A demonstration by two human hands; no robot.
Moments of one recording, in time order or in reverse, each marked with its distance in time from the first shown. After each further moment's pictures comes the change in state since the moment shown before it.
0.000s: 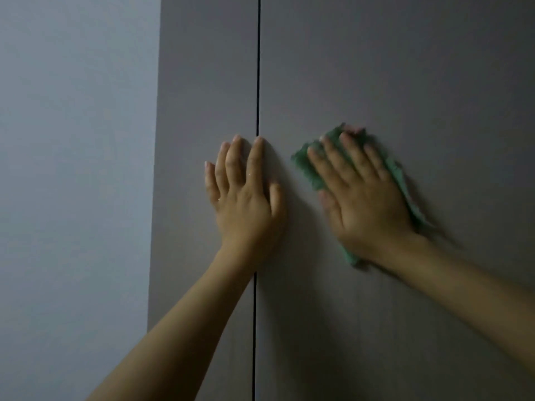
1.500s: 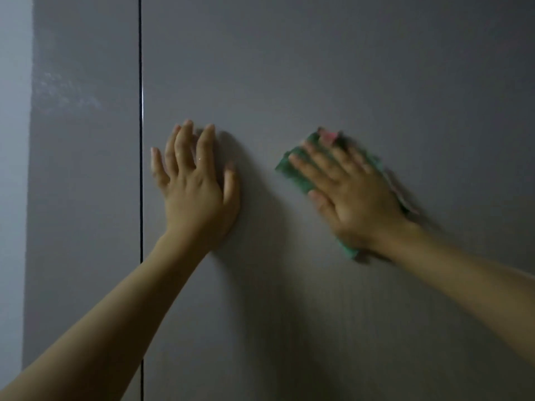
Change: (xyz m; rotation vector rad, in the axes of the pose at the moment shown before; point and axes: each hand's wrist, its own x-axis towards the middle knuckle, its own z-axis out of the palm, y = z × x) left_hand 0.021 0.087 0.028 0.024 -0.078 0.050; right_hand -0.047 0.134 -0.034 -0.034 -0.069 -0.100
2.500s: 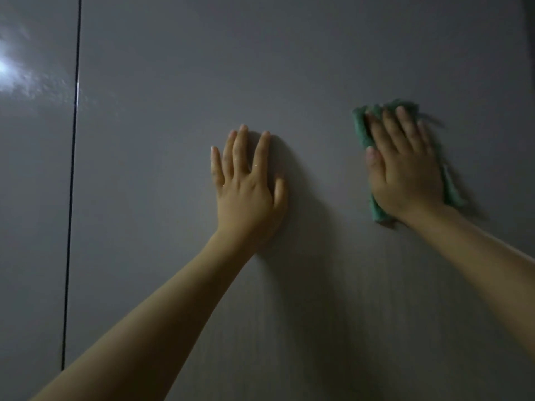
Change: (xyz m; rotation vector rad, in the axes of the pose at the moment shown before) left_hand -0.006 0.148 0.057 -0.026 -0.056 0.097; right_hand -0.054 0.149 -0.022 -0.050 0.104 0.368
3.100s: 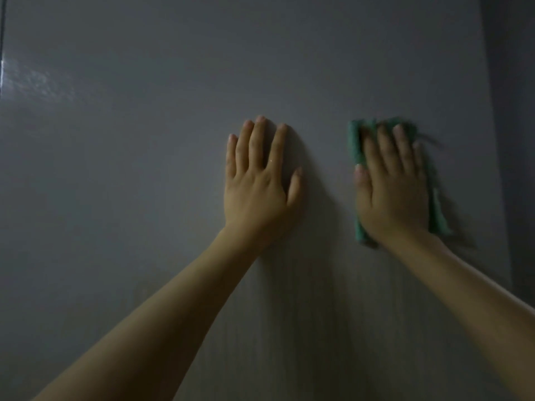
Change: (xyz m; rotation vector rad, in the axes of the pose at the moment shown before) left_hand 0.006 0.062 0.041 0.062 0.017 0.105; right_hand -0.045 0.029 -0.008 -0.009 0.035 0.104
